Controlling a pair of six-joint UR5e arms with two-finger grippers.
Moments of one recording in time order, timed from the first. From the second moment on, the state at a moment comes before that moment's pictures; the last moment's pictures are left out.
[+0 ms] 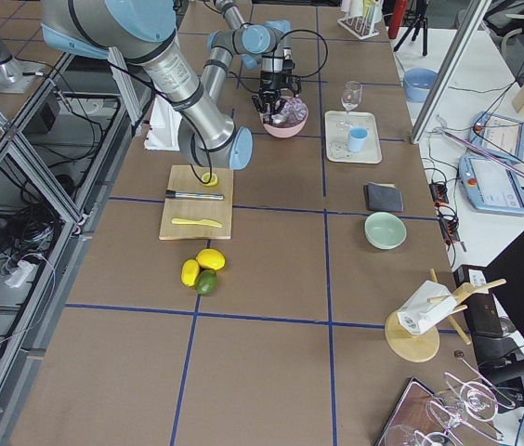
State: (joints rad) left arm -0.57 -2.00 -1.47 -2.70 -2.01 0.02; right arm 0.43 -0.61 1.67 -2.37 1.72 -0.10
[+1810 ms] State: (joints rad) left arm -0.58 -2.01 -1.48 -2.69 -2.01 0.02; right arm 0.49 -0.90 1.82 -1.83 1.90 0.14
